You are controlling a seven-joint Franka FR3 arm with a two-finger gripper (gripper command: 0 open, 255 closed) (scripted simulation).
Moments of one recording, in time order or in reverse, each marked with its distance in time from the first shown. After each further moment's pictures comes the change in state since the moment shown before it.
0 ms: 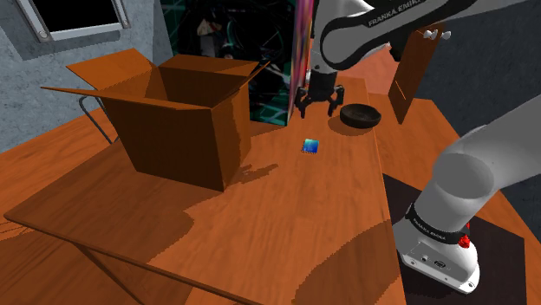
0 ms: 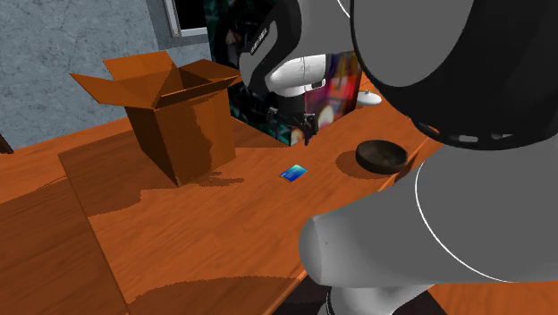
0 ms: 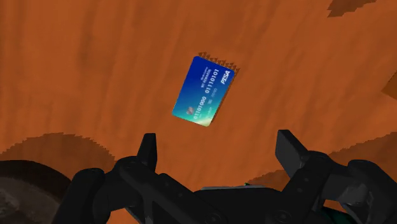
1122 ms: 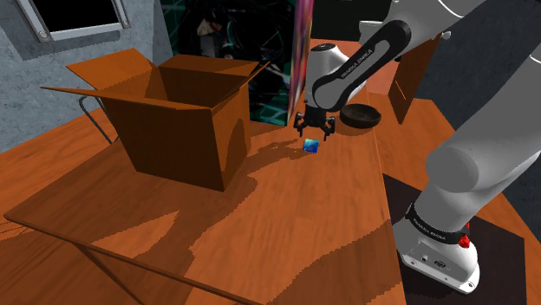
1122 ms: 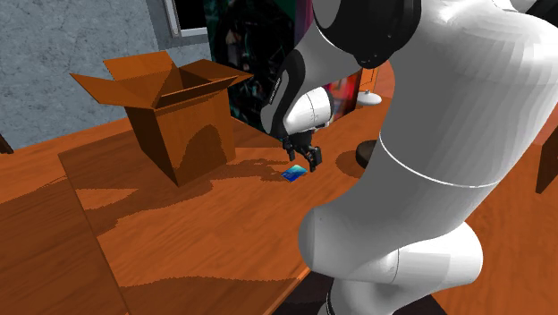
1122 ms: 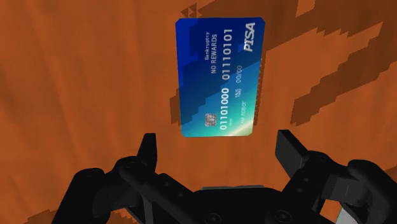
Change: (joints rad) arm -0.182 0.342 0.082 -0.036 -0.193 0.349 0.465
